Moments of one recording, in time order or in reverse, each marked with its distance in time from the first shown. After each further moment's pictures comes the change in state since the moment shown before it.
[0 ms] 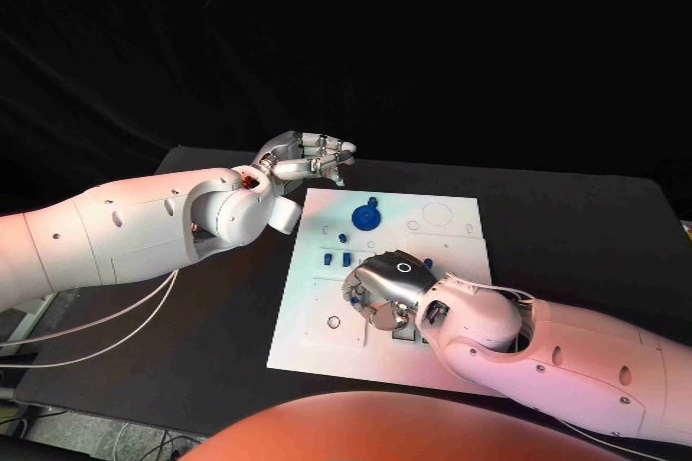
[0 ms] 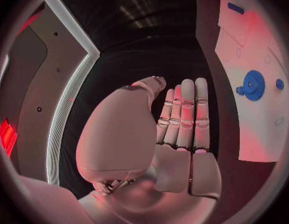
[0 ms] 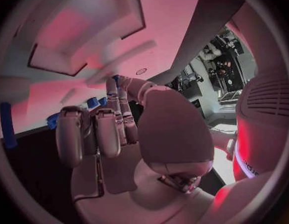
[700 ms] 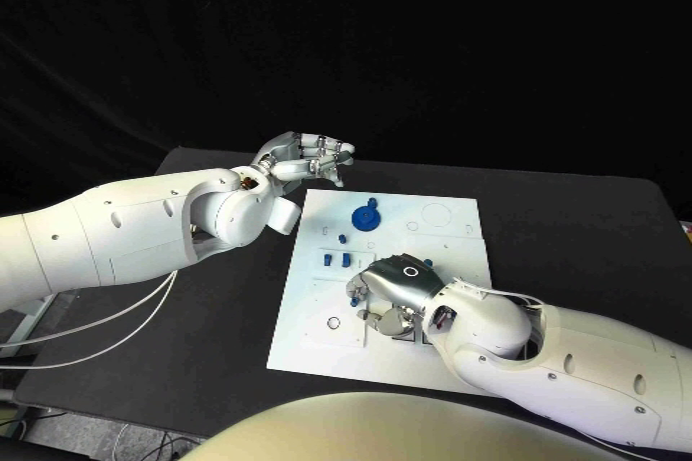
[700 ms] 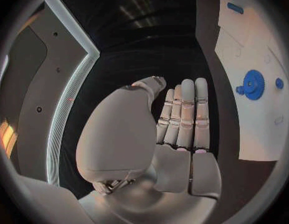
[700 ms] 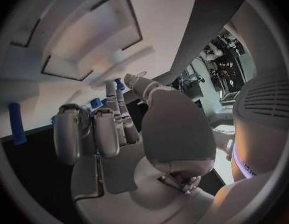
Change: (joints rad) left arm 0.000 -0.003 0.000 0.000 0.000 0.000 -0.001; left_hand 0.000 0.000 0.000 0.000 0.000 0.000 0.000 0.000 0.000 0.000 0.000 0.000 0.000 0.000 0.000 0.000 0.000 0.000 0.000 0.000 0.000 0.000; right arm 0.001 -0.049 -0.006 0.045 -0.011 -0.009 -0.022; right_hand -0.090 -0.057 -0.074 0.027 0.031 -0.122 0.030 -0.081 -0.046 -0.095 0.037 -0.036 -0.018 0.000 0.022 -0.008 -0.027 0.000 0.003 0.018 -0.058 0.000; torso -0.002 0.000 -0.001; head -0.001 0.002
